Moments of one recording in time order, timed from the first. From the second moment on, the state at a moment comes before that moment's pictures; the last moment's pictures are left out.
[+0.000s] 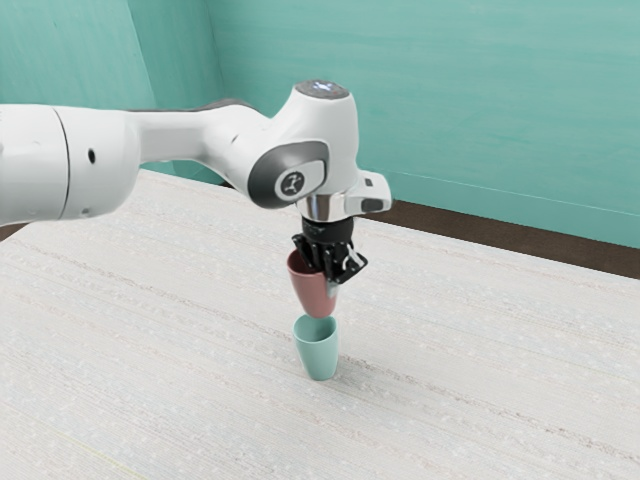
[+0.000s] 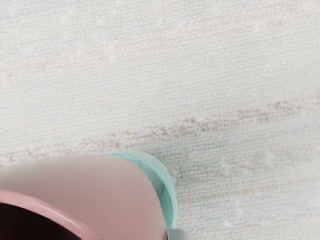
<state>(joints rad) -0.28 0.27 -0.08 -1.72 0.11 1.96 -0.22</state>
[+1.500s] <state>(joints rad) -0.29 0.27 -0.09 -1.78 0.10 2.01 -0.26</state>
